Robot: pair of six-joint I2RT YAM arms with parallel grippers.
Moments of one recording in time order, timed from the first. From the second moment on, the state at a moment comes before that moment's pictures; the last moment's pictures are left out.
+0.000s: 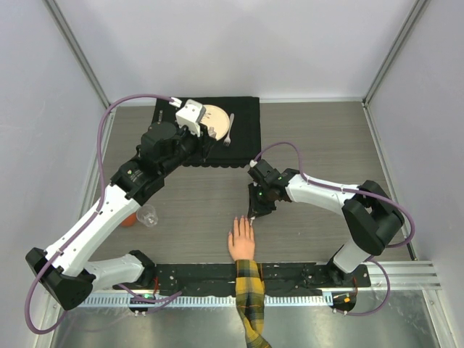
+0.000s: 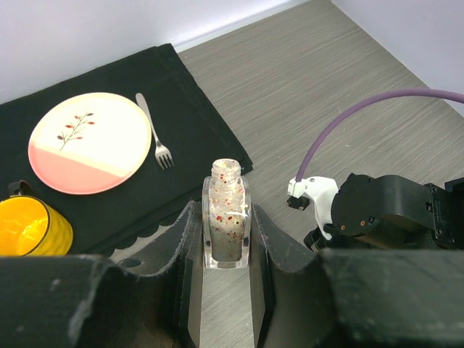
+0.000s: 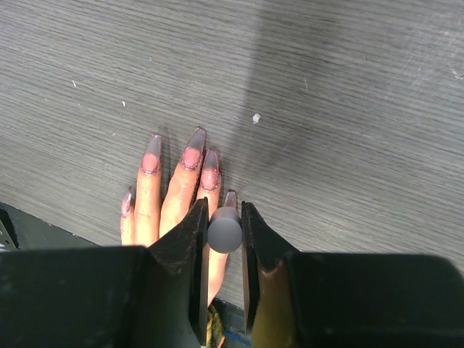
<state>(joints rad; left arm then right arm) -0.66 1.13 1.24 -0.33 -0.05 -0.10 0.76 1.61 0.96 -0.52 -0.13 0.64</state>
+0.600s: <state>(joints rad) -0.66 1.13 1.24 -0.33 -0.05 -0.10 0.76 1.62 0.96 -0.52 -0.14 0.64</state>
